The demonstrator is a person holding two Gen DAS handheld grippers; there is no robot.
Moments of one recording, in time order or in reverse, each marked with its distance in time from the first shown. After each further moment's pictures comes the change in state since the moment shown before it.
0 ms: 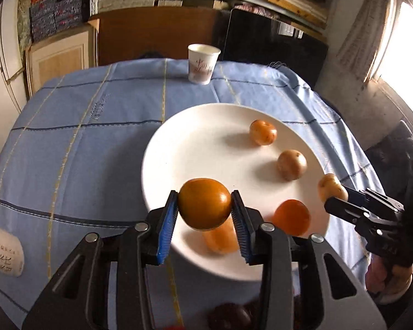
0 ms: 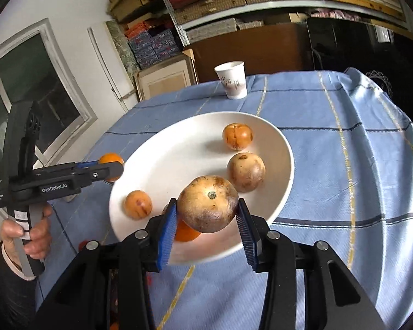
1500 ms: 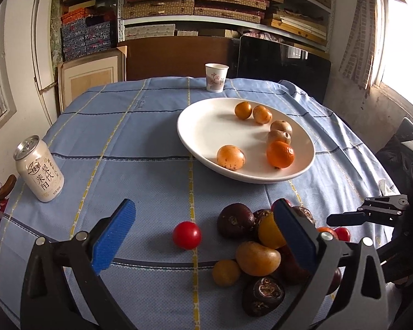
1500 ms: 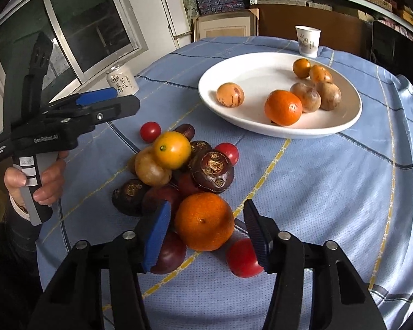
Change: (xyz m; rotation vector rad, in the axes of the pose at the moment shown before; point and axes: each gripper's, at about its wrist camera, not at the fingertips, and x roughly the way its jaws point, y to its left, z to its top) left arm -0.098 -0.011 -0.130 0.010 -0.191 0.123; right arm -0.041 0.078 -0.095 -0.285 0.244 0.135
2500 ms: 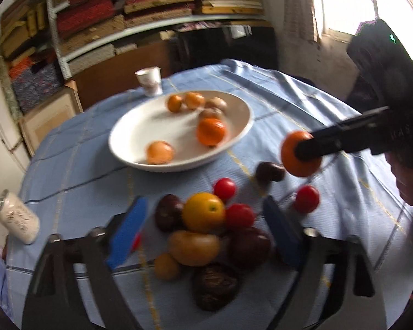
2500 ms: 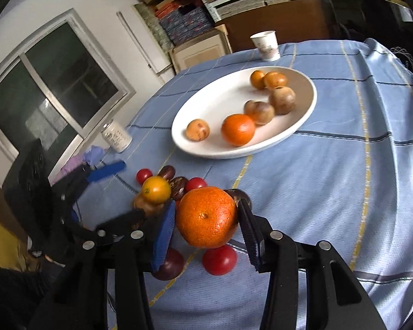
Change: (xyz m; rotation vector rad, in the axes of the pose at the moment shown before) left arm 0.003 -0.081 -0.026 0.337 0.012 -0.115; right arm -0.039 -0.056 0.003 0.260 -0.144 0.084
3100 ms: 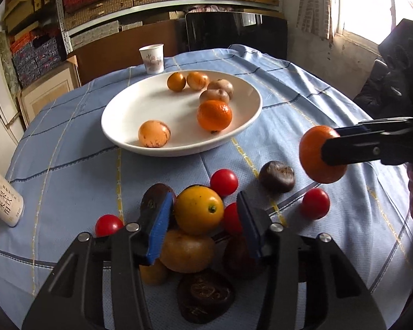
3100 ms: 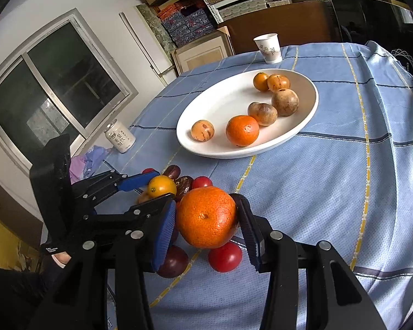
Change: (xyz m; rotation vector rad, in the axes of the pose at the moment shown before) left arm 0.030 0.007 0.001 -0.090 0.084 -0.001; right arm -0.007 0.003 -0.006 -0.008 -0.004 0.018
